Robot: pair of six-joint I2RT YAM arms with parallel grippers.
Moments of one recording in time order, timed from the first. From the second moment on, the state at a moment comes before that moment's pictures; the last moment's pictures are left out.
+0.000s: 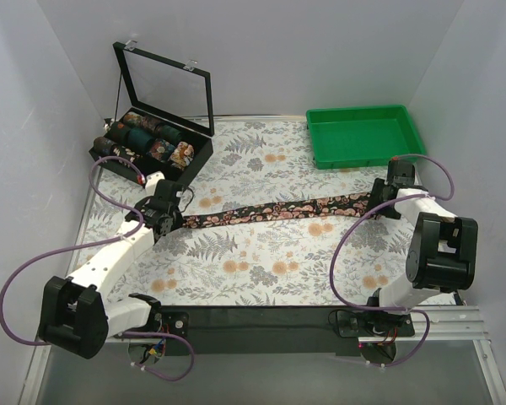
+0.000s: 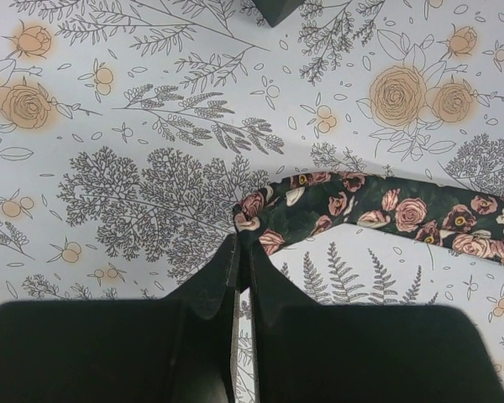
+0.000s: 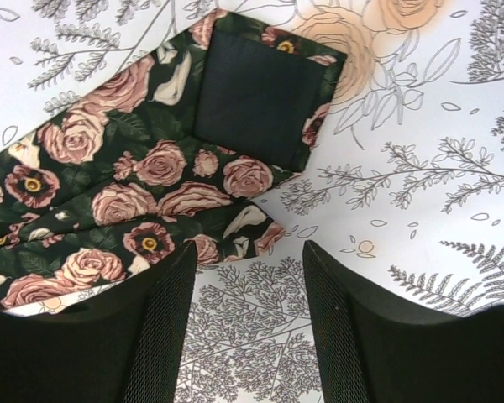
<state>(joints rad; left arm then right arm) -0.34 1.17 0.77 -0.56 -0.40 -0.65 -0.12 1.56 0.89 -0.35 0.10 0.17</state>
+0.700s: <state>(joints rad) -0.28 1.11 0.72 -0.47 -0.32 -0.61 -0.20 1.63 0.88 -0.27 0.00 0.18</state>
